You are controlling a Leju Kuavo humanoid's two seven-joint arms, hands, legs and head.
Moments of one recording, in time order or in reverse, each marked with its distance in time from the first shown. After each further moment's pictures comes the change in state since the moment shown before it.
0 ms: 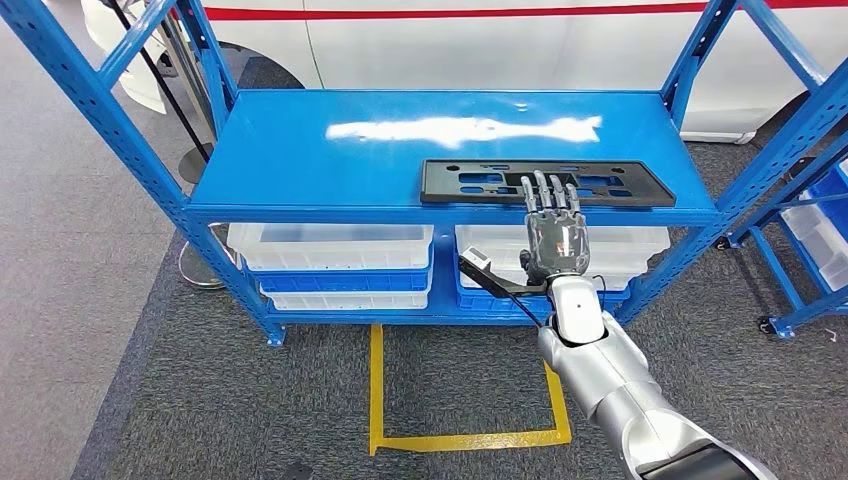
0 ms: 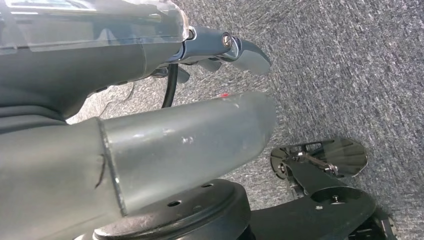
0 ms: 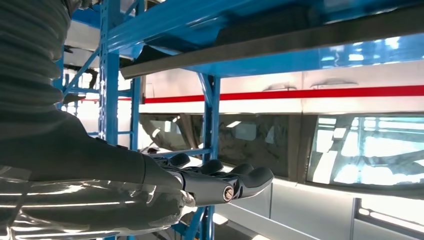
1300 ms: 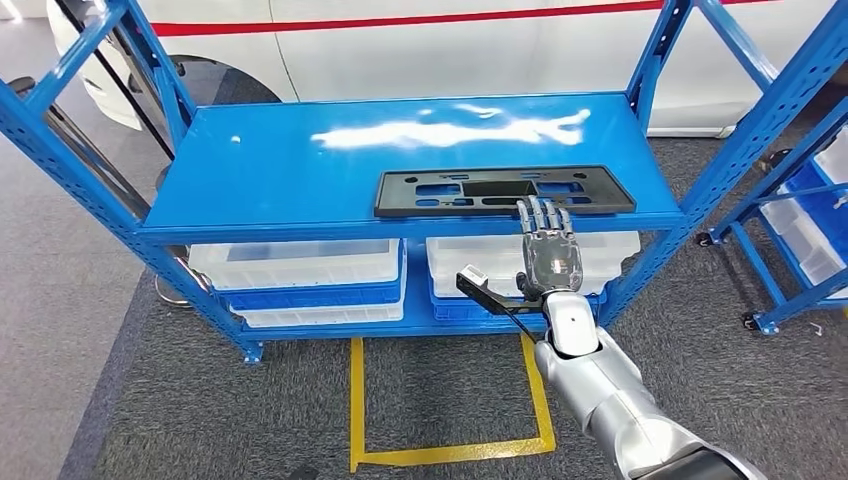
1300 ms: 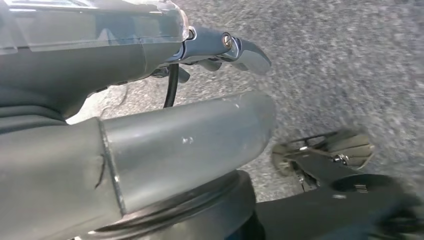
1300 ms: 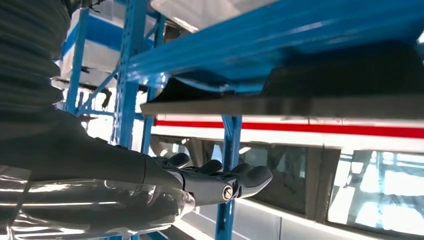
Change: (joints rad) left arm -0.002 0.004 -0.015 0.002 -0.014 -0.006 0.002; right arm 0.012 0.019 0.001 0.094 -0.028 0.003 -0.023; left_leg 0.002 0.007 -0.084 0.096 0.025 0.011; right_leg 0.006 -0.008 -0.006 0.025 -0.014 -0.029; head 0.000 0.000
